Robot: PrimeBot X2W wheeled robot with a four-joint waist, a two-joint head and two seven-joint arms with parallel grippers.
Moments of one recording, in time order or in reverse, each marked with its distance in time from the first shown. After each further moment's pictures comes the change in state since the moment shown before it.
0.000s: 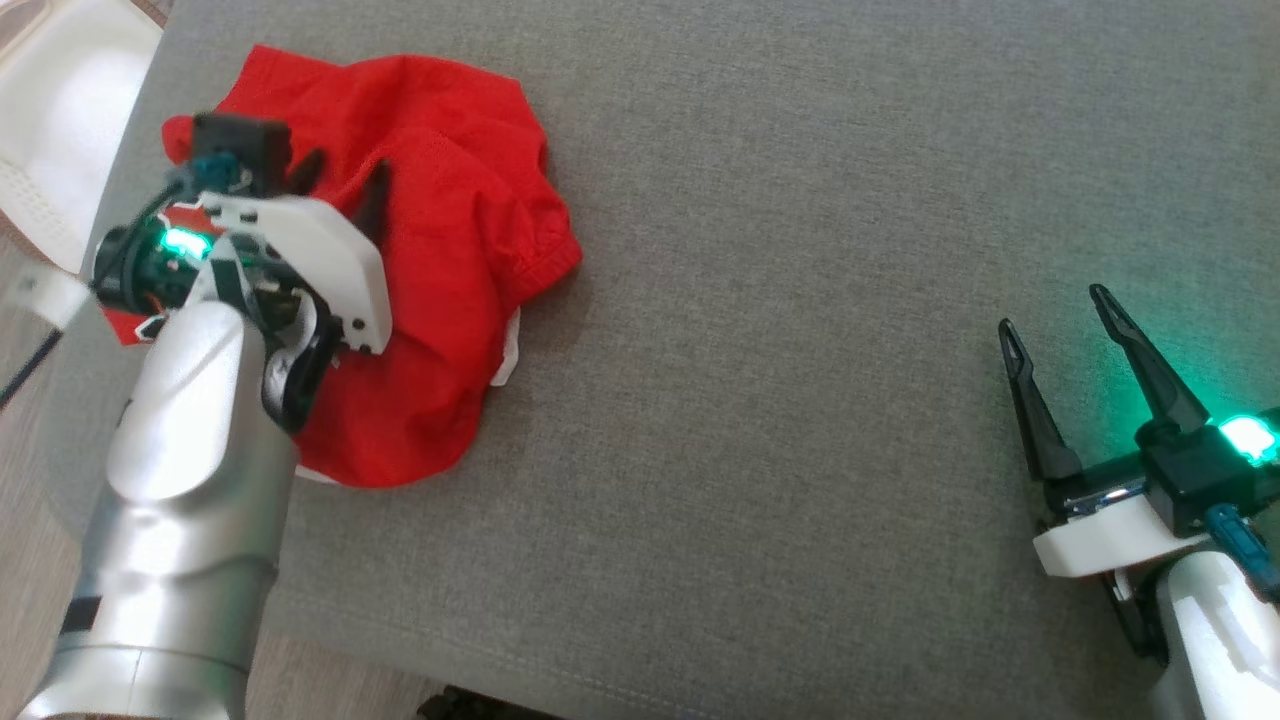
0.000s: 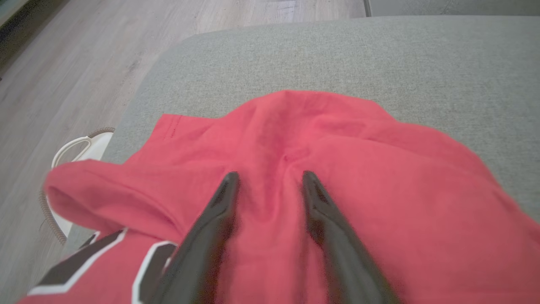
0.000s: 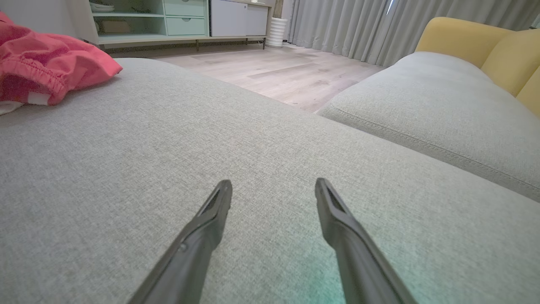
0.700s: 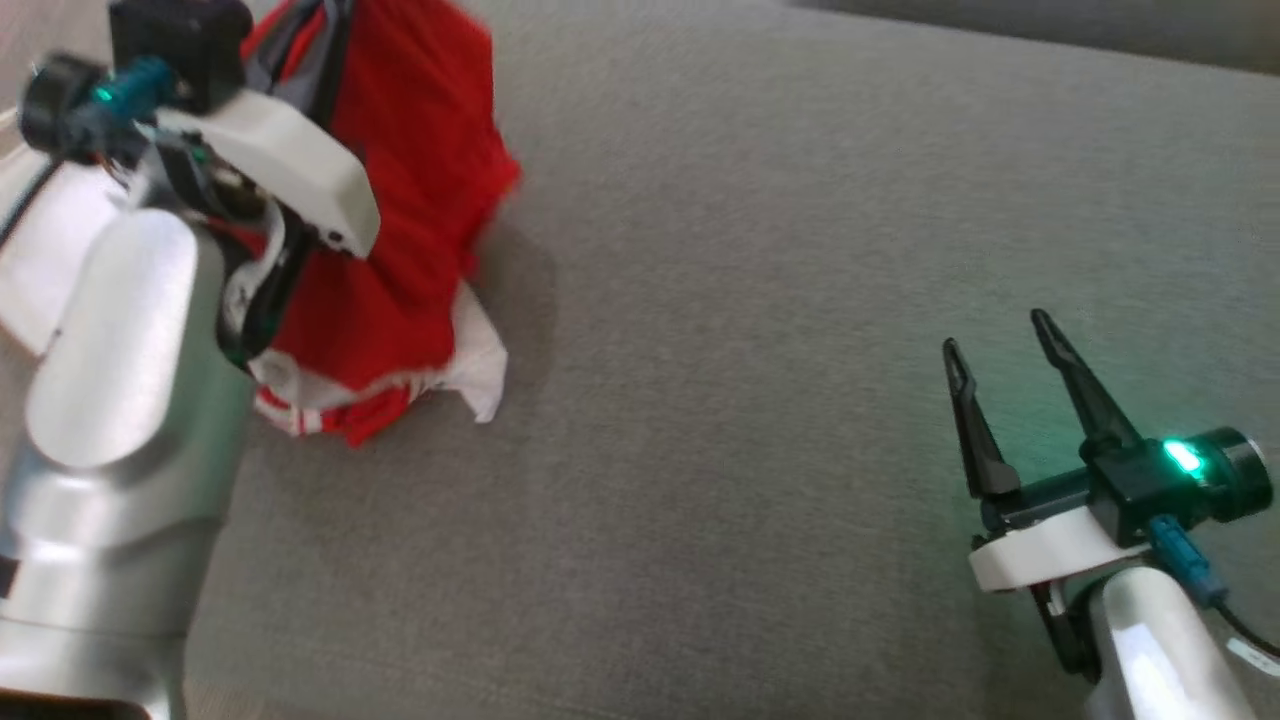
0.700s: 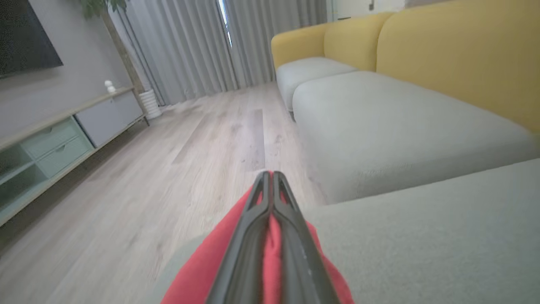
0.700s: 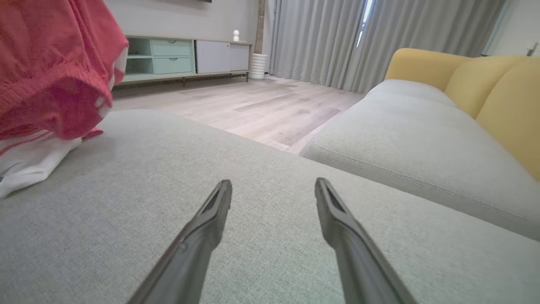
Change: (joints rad) left arm -0.058 0.095 -0.111 -0.257 -0.073 -0.008 -0.144; right arm 0.002 0.099 0.014 0.041 0.014 0.000 0.000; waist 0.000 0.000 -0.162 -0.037
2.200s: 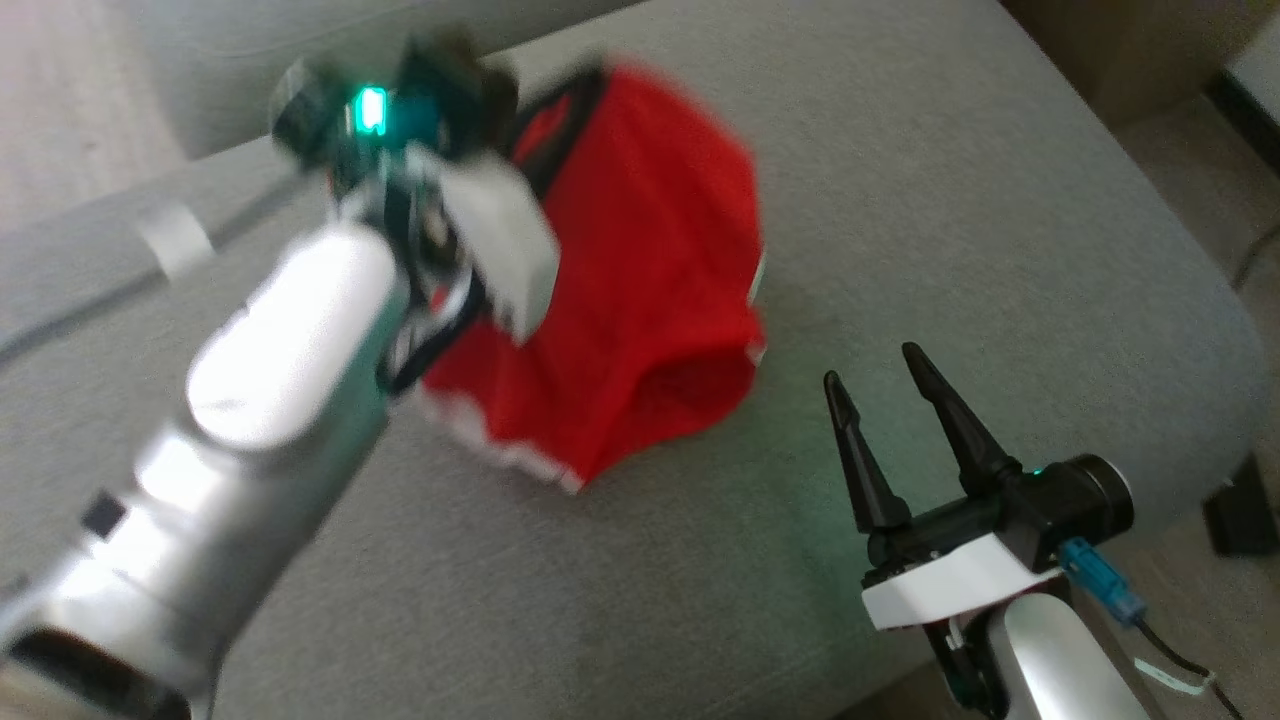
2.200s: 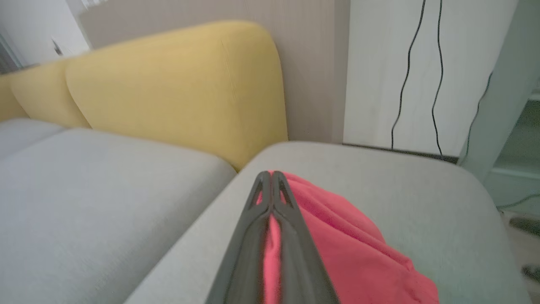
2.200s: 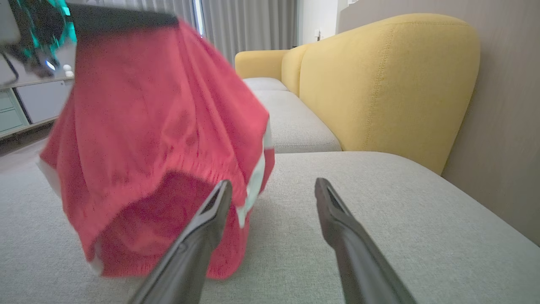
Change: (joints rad) left arm -0.157 0.021 -0.479 0.030 -0.252 0.000 -0.008; right arm 0.016 0.095 0.156 0.001 0.153 0.000 -0.001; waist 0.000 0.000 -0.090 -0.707
